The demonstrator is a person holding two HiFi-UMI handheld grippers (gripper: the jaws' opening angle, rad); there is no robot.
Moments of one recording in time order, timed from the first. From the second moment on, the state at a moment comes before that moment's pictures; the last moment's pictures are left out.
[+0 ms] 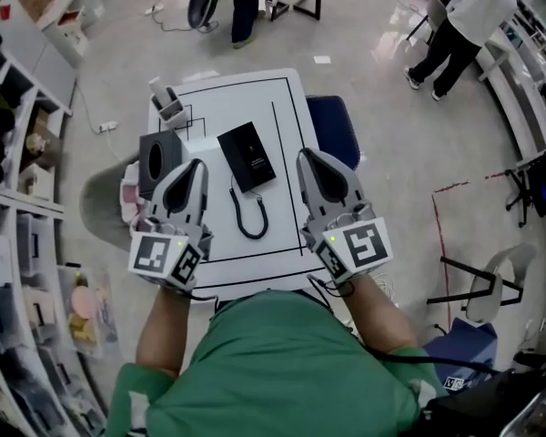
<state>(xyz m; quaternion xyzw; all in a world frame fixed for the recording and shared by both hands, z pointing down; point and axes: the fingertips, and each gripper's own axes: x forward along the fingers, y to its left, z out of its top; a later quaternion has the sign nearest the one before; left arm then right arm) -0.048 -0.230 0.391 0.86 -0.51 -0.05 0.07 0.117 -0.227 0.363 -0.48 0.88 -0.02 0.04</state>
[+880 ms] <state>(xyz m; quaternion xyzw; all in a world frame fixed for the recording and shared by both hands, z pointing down) -0.051 -0.222 0.401 0.86 -0.50 -0.05 0.09 0.109 -0.214 0.361 -0.47 0.88 -0.02 0.03</state>
